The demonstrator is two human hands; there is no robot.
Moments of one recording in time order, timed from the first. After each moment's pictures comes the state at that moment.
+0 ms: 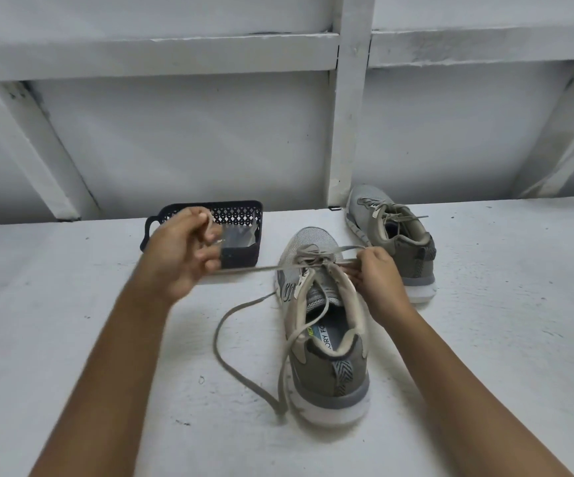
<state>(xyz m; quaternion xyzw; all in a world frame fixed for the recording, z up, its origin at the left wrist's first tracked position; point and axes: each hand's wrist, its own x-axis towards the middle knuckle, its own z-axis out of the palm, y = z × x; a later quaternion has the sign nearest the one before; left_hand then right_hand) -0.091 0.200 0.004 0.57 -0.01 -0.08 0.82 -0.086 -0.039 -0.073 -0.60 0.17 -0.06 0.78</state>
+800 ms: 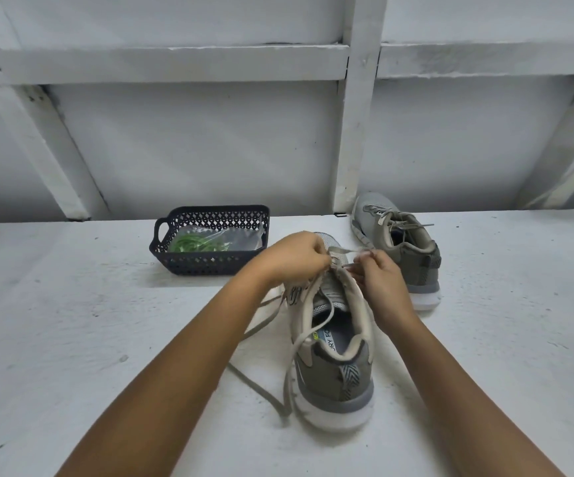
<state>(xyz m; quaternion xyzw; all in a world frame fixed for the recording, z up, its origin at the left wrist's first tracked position) -0.071 0.099 -0.003 0.94 -0.18 -0.11 0.28 -0.094 -0.038 -0.072 -0.65 0.13 -0.10 0.74</state>
